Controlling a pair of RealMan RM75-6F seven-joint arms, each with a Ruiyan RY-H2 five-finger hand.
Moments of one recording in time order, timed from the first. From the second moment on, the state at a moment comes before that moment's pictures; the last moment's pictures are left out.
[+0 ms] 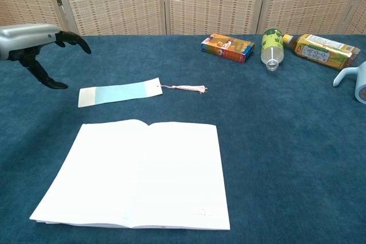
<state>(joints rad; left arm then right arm) -0.68 -1.34 -0.25 -1.46 1.18 0.84 0.24 0.04 -1.05 0.05 -1.66 -1.55 1.54 -0.06</state>
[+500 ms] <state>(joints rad) -0.89 -1.43 -0.24 -1.33 0.72 0.69 0.50 0.05 -1.06 0.05 -1.65 -1.54 1.52 -0.05</state>
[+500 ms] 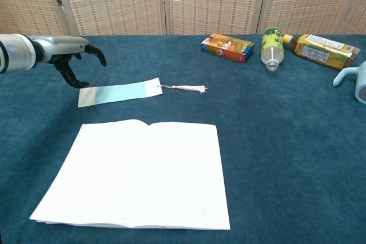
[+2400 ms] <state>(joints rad) -1.14 -1.69 -0.11 -1.04 0.30 0.68 0.69 0.03 -1.09 0.06 -1.59 -1.50 1.52 -0.01</state>
